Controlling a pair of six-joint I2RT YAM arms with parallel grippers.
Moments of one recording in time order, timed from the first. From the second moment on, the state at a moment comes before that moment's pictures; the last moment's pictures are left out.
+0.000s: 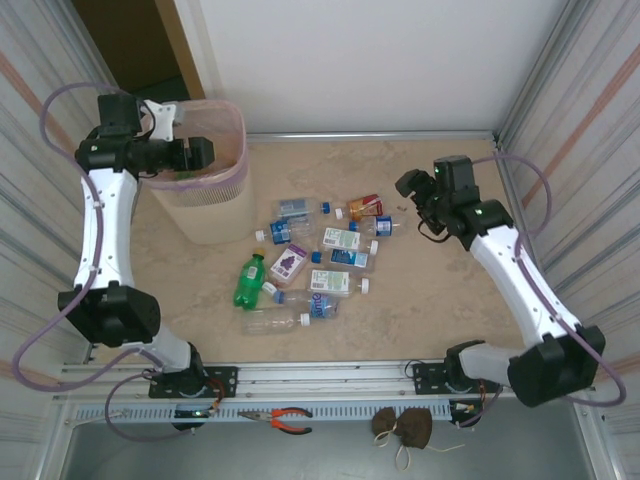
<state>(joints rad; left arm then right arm) 0.11 1.55 1.82 -1.02 0.53 0.04 0.28 1.28 1.19 -0.74 0.03 1.16</state>
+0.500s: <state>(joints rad) 0.11 1.42 1.69 -0.89 0.71 -0.06 0.21 1.64 1.21 -0.72 -0.05 1.65</state>
